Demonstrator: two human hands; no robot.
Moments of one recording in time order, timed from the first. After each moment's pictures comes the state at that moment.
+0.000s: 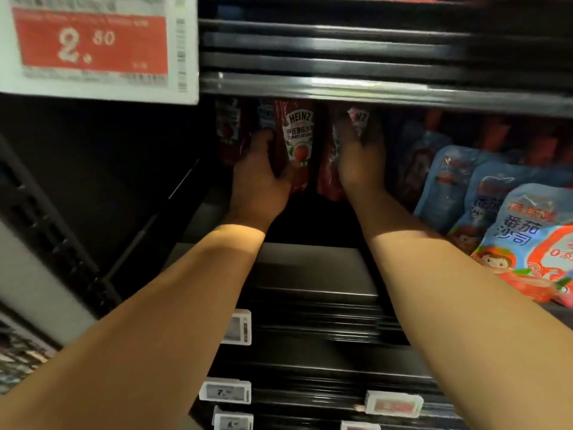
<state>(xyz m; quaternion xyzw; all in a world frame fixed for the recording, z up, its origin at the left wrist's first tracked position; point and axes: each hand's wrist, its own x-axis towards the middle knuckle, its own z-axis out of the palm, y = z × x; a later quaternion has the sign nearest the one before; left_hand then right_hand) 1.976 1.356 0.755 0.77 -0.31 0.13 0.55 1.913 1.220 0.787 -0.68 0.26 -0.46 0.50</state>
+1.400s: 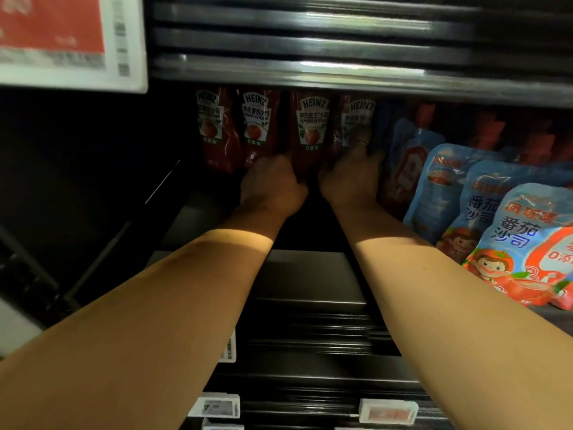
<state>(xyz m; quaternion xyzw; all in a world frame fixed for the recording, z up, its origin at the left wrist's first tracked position) 1.972 1.316 0.762 0.90 -0.34 0.08 0.28 1.909 1.206 0.756 -0.81 0.38 -0.37 0.24</state>
